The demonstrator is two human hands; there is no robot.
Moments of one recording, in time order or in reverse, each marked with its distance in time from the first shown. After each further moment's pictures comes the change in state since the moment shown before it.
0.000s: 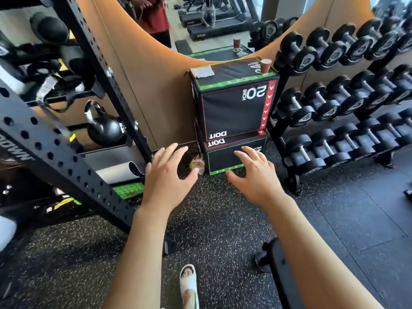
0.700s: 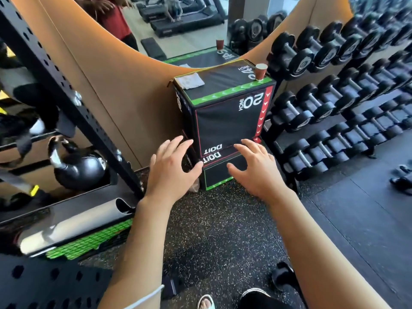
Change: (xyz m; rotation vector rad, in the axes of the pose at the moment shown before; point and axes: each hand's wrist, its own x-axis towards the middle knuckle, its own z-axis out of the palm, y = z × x) left_hand 0.269 -0.117 0.025 -0.094 -0.077 0.203; right_hand 0.235 -0.064 0.052 0.005 0.118 0.145
